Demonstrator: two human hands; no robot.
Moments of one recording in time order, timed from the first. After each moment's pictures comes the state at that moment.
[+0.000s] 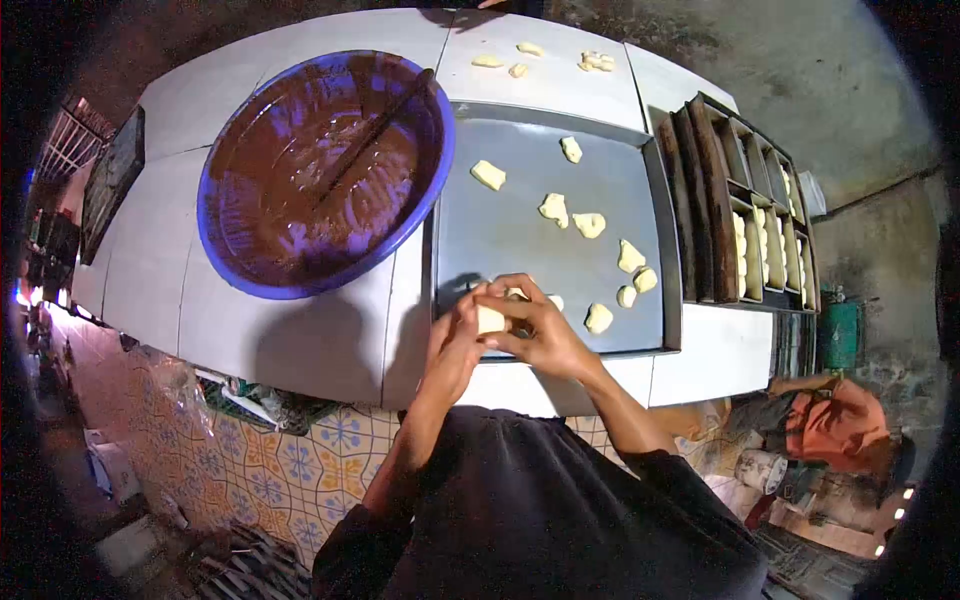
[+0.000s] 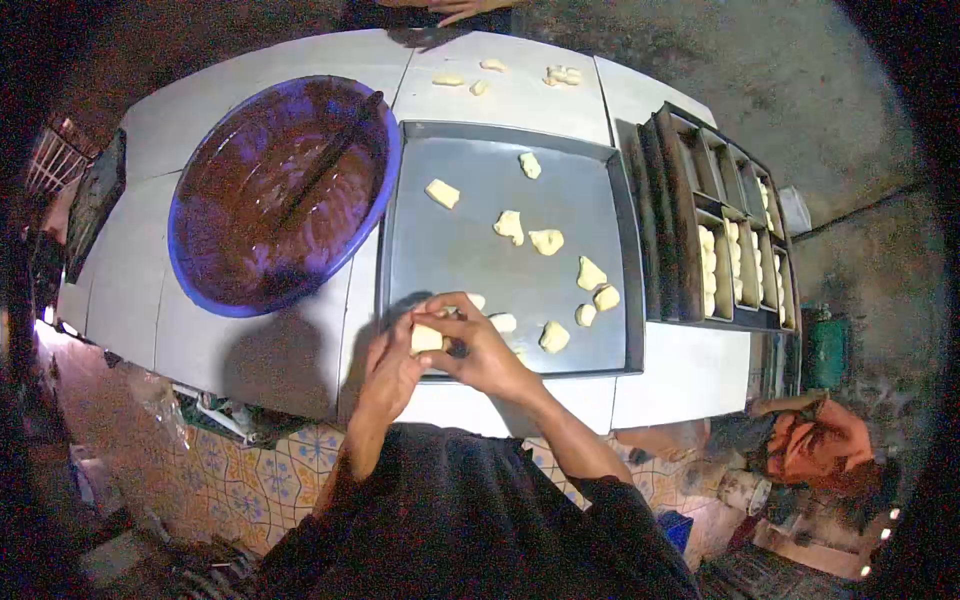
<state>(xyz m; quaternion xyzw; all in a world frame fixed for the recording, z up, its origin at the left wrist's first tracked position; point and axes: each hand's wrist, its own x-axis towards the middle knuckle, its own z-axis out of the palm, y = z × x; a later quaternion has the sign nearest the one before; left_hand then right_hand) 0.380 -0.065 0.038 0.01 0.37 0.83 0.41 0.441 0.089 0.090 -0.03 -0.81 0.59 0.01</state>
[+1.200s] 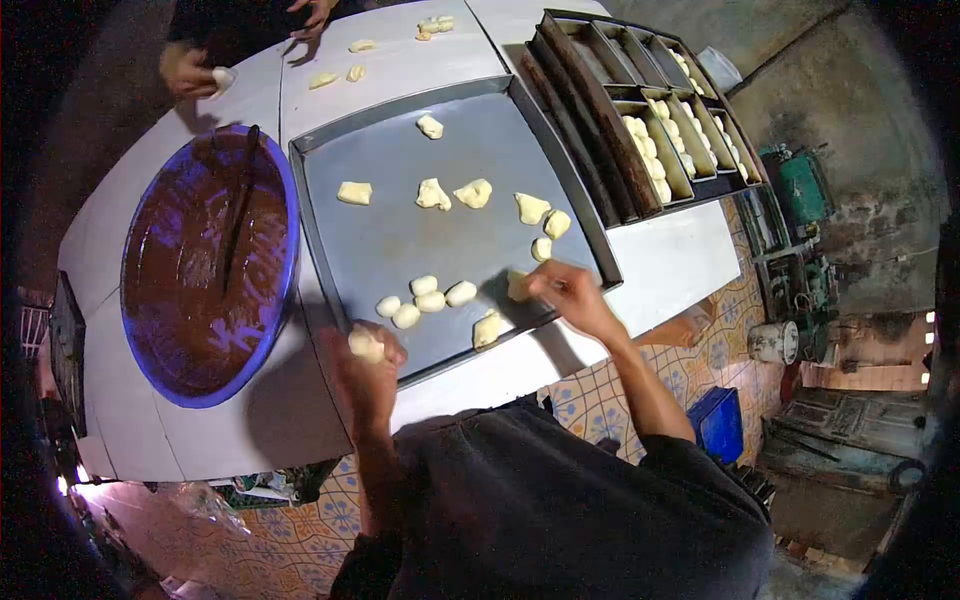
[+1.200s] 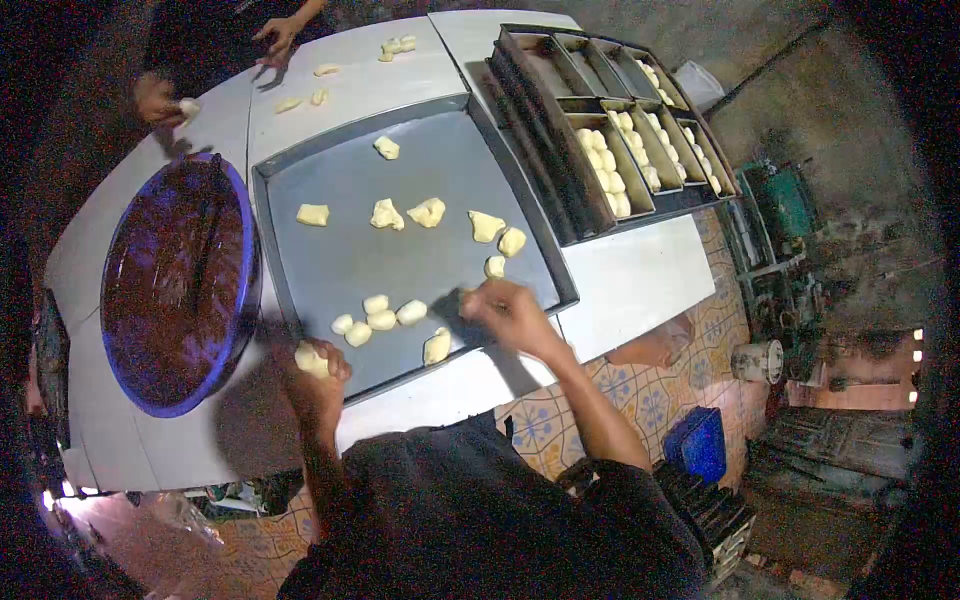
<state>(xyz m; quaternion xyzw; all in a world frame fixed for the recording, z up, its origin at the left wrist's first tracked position) 0.354 -0.054 -0.001 0.08 0.31 0.84 0.44 0.558 0.187 0.070 -0.28 -0.79 0.52 0.13</state>
